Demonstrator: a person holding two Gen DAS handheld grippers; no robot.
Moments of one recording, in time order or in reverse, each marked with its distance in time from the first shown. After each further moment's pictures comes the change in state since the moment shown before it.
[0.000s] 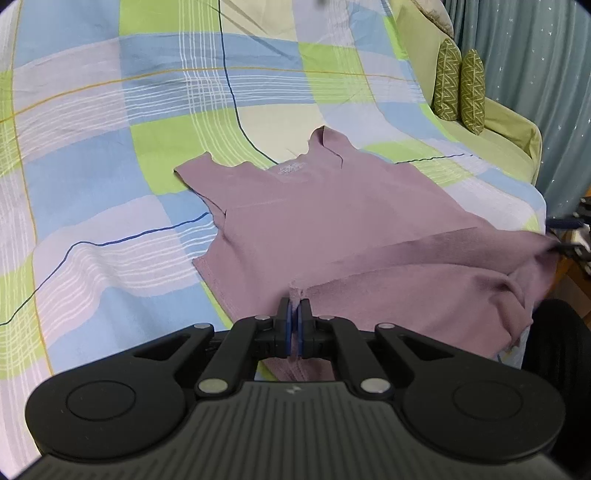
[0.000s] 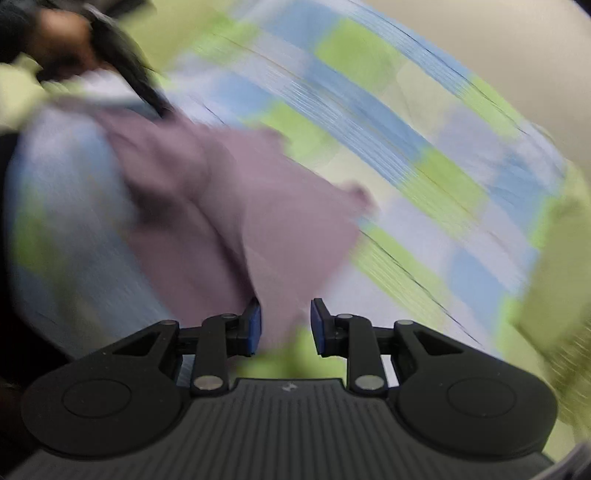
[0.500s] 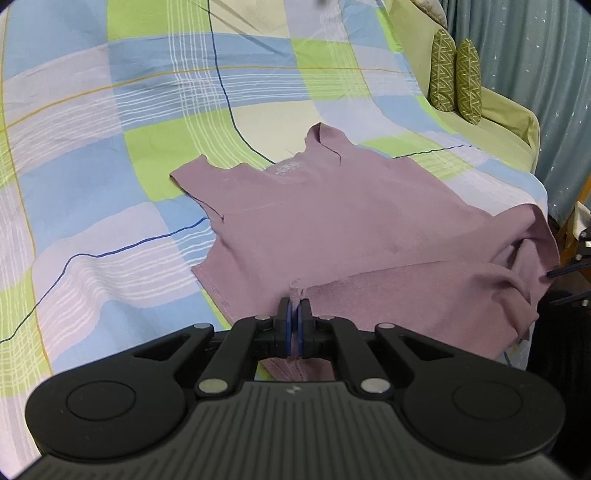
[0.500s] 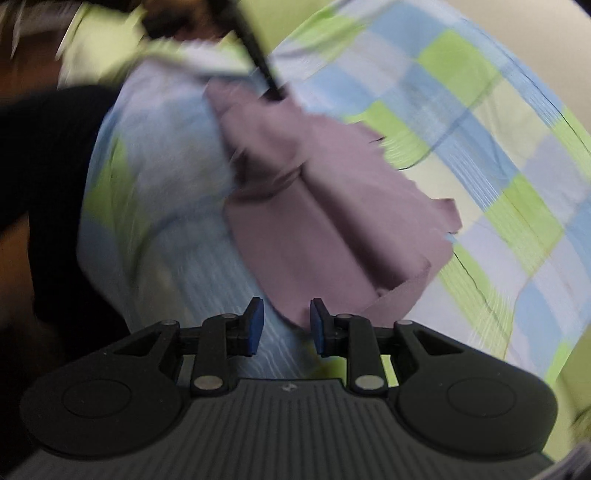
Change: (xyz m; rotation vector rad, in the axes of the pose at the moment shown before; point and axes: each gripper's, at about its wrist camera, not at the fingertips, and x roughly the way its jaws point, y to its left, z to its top) left arm 0.003 -0.002 0.004 0.040 0.017 0.005; right arm -0.009 0.056 -0.002 -0.411 -0.013 0.300
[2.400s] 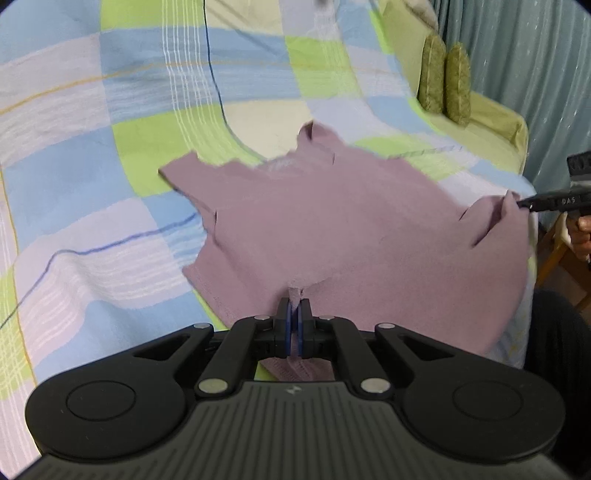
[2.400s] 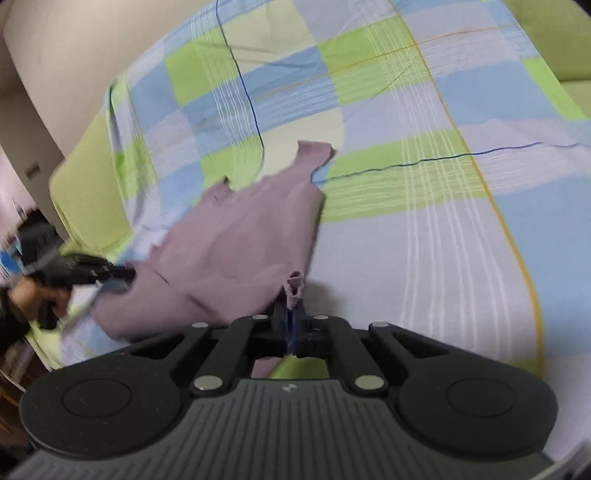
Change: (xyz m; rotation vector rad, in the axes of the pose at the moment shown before) left arm -0.005 0.013 -0.002 -0.016 -0.067 -0.089; right arm 0.032 -0.159 -0.119 1.148 -0.270 0.196
